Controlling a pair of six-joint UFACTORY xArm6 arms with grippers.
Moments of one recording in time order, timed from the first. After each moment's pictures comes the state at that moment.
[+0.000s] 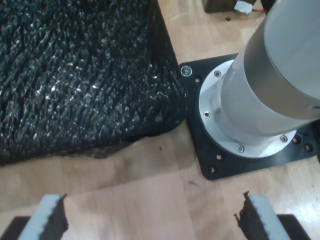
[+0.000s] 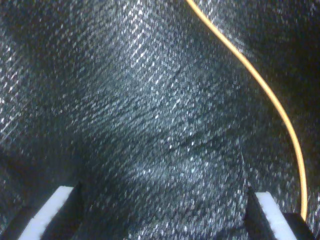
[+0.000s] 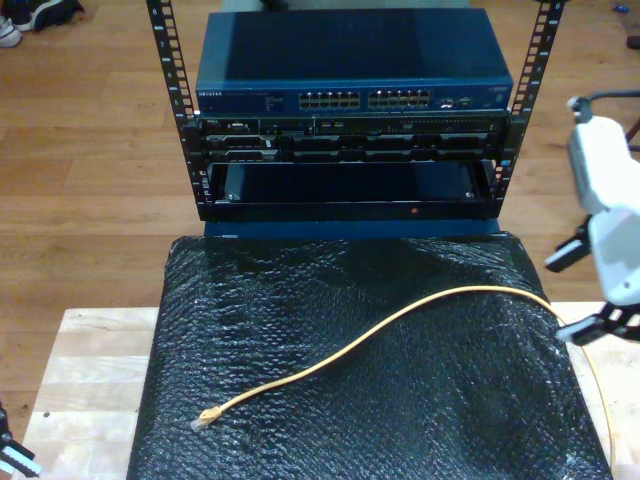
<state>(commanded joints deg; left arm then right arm) 45.7 -29.3 -34.7 -11.9 97.1 -212.4 -5.3 -34.6 -41.5 29.7 75.8 -98.4</state>
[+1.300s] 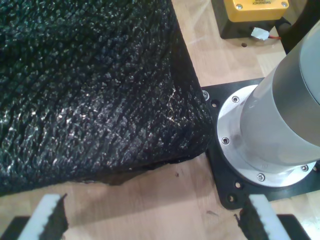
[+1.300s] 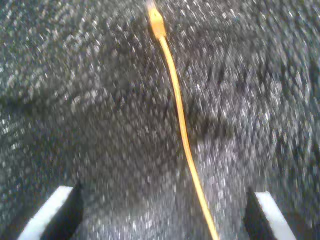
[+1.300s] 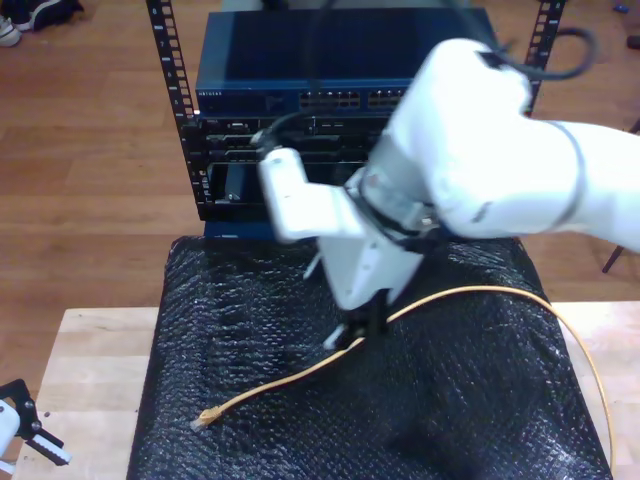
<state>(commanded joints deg) 43.6 -25.5 -34.3 -15.4 95.4 -214.0 35.7 -11.7 -56.1 21.8 60.2 -82.3</state>
